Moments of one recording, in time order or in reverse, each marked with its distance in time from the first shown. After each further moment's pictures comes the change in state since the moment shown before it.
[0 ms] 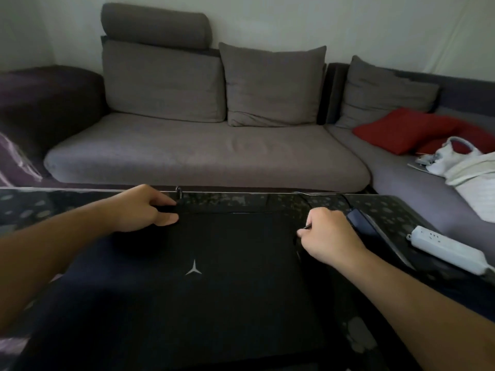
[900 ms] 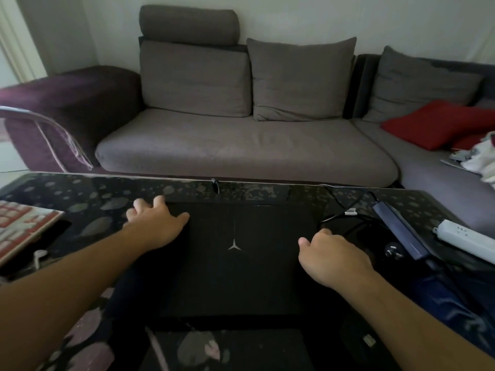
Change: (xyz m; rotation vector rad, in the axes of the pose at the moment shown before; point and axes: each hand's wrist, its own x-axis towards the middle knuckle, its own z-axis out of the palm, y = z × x) left_hand -0.067 -0.018 0.037 0.069 0.260 -0.503; right_hand -0.070 -0.040 0.016 -0.068 -0.261 0.091
